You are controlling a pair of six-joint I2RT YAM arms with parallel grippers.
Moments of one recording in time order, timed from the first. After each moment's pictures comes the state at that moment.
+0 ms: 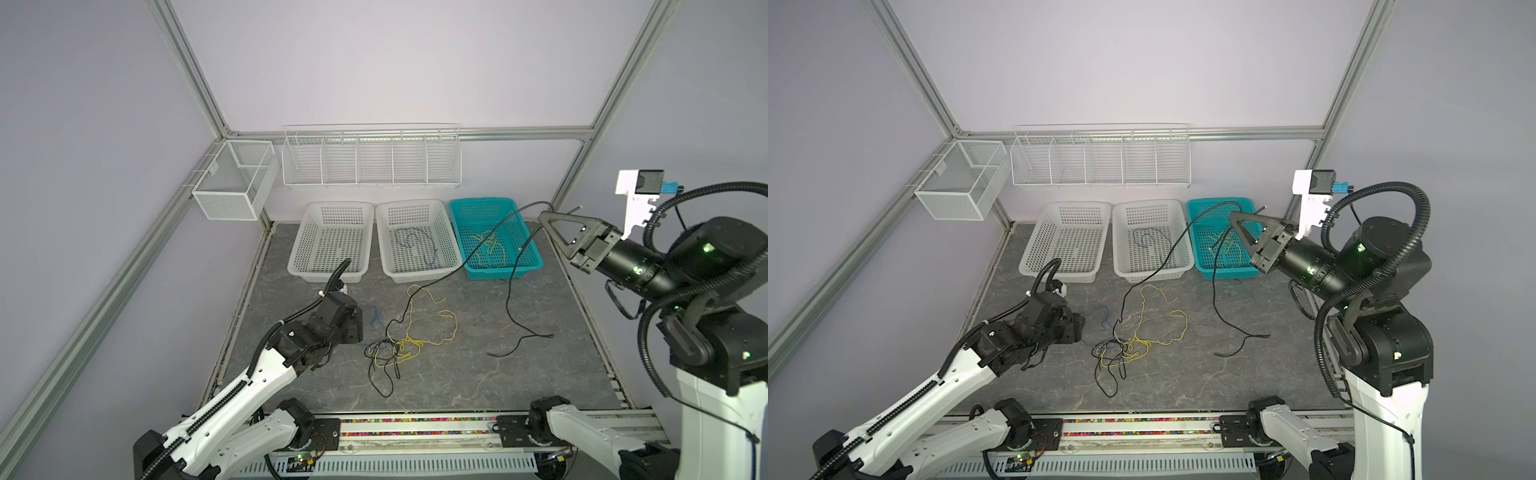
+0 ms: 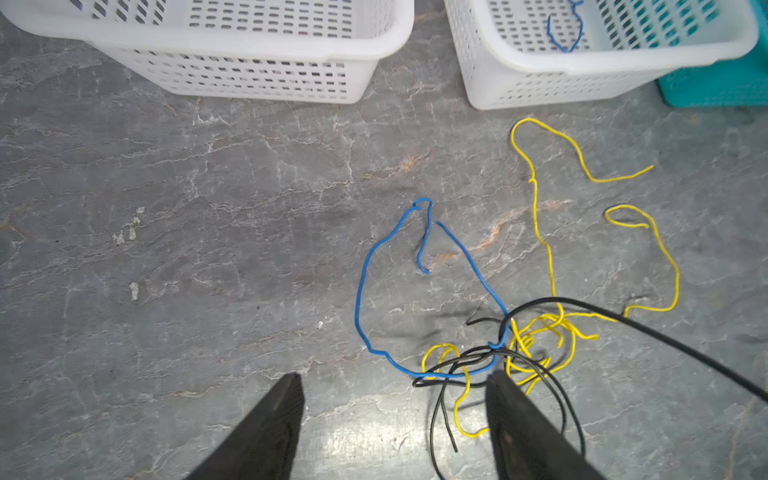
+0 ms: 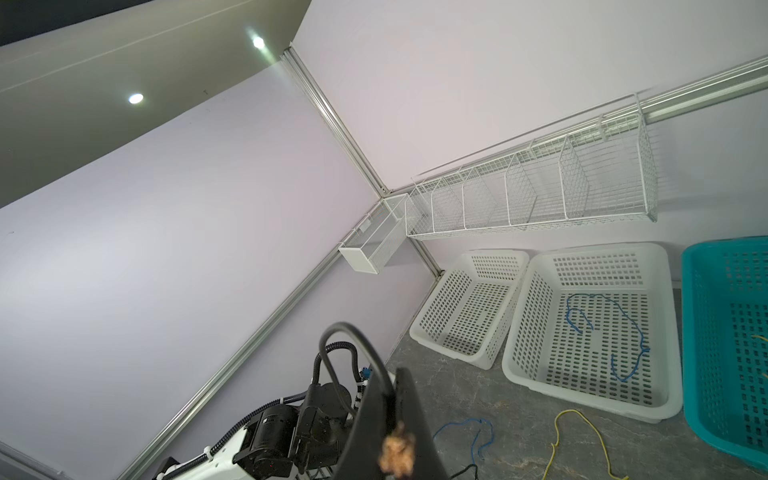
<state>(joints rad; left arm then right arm) -0.72 0.92 0.84 -0.81 -0.26 -0.54 0.23 1.05 1.87 -0.80 -0.57 0.62</state>
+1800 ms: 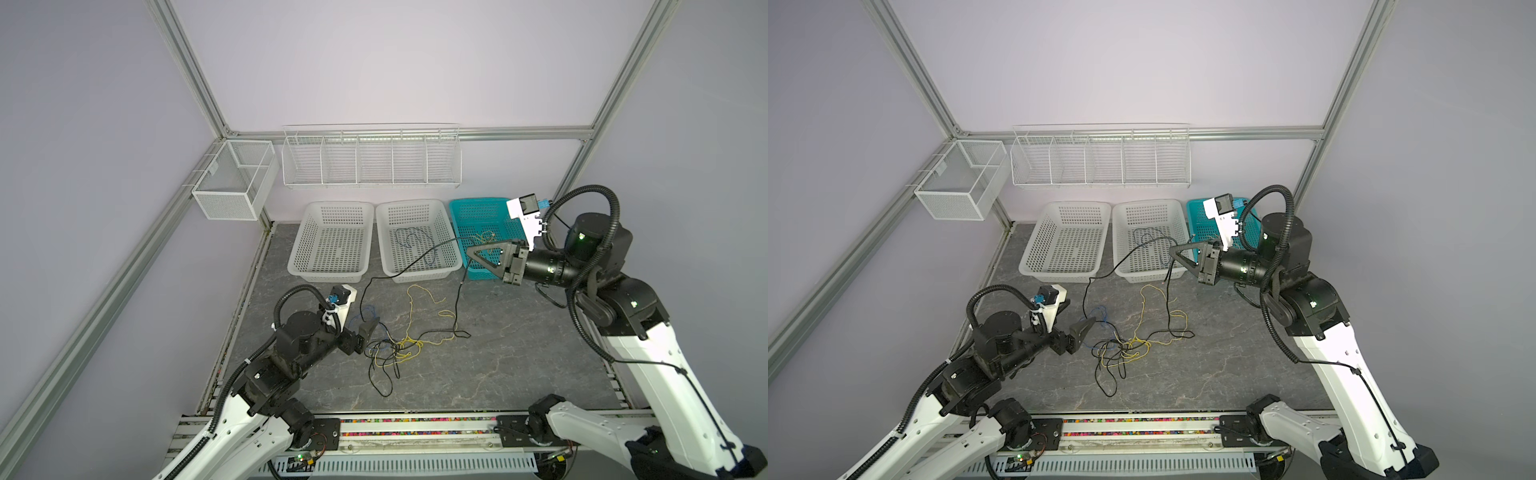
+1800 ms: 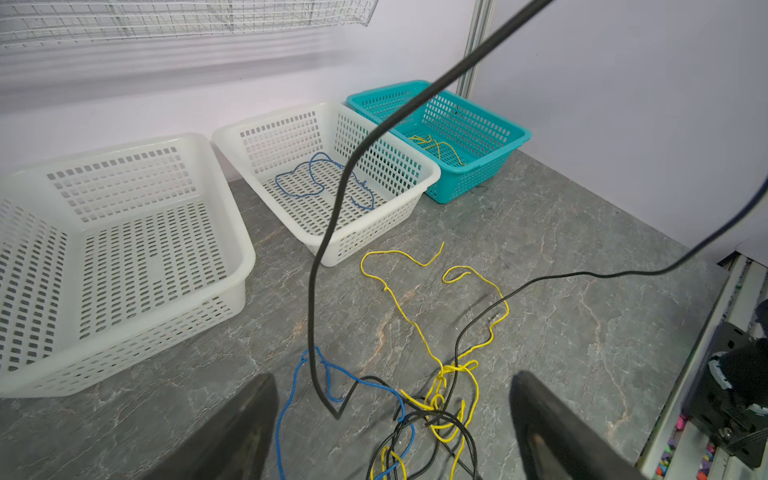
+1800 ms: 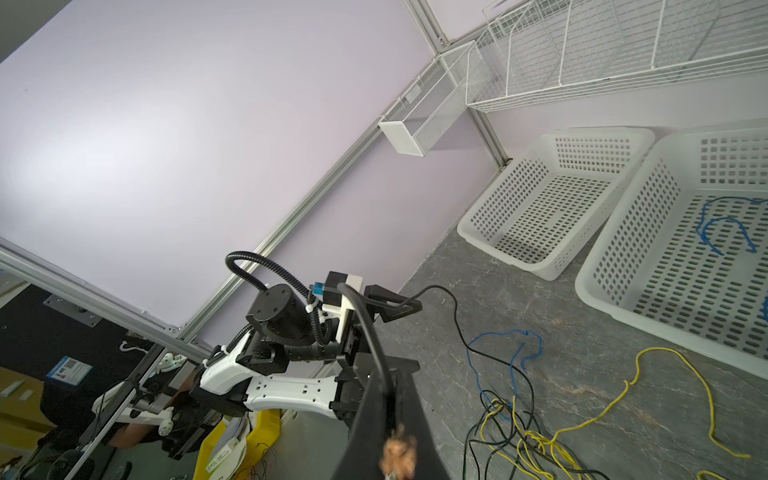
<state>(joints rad) -0.72 0.60 0.68 -0.40 0.02 -0.07 0.47 1.08 1.52 -0.62 -0.73 0.55</state>
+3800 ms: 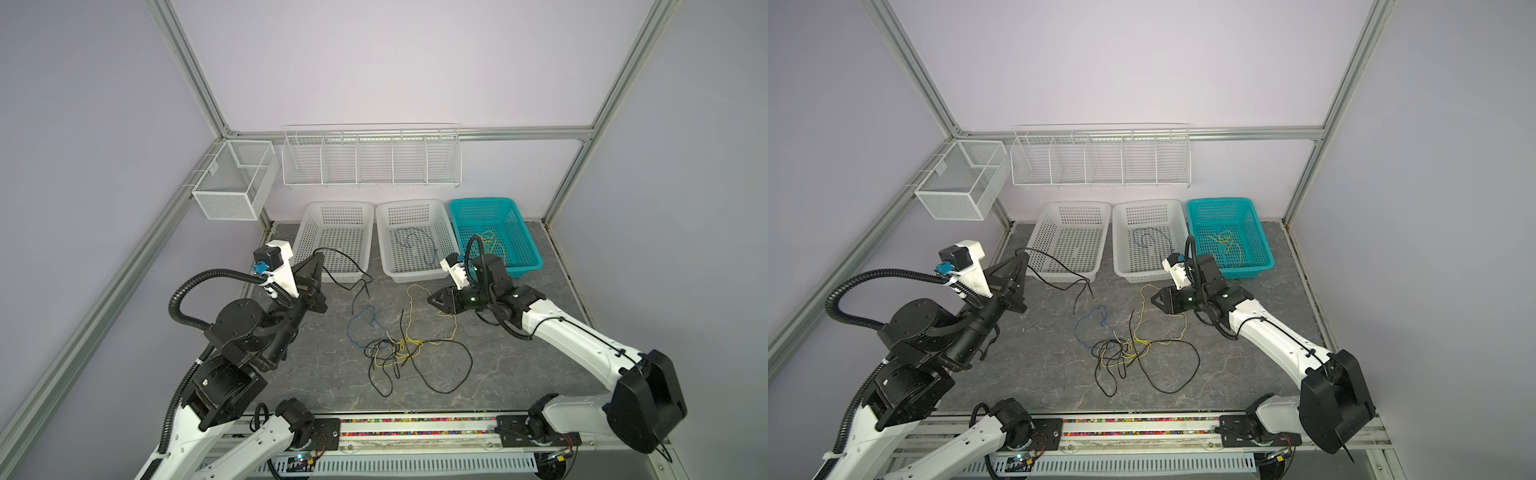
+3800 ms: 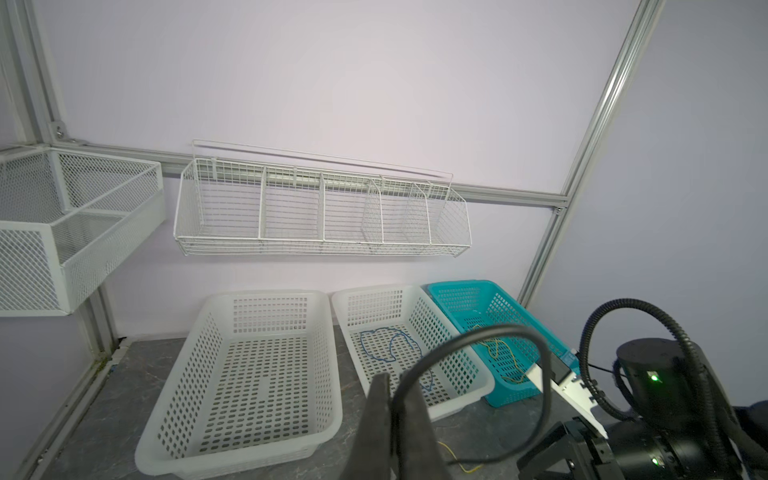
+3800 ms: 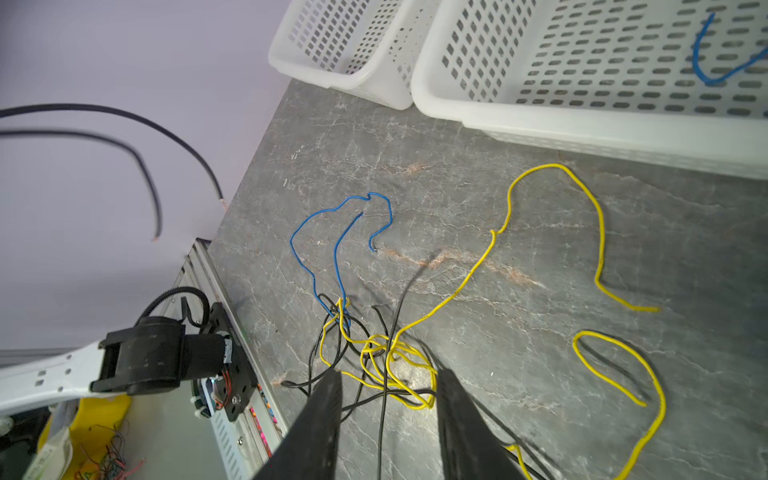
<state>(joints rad) -0.72 0.67 1.13 -0.38 -0.35 -0.14 0.55 1.34 0.95 -0.34 -0.48 0.35</state>
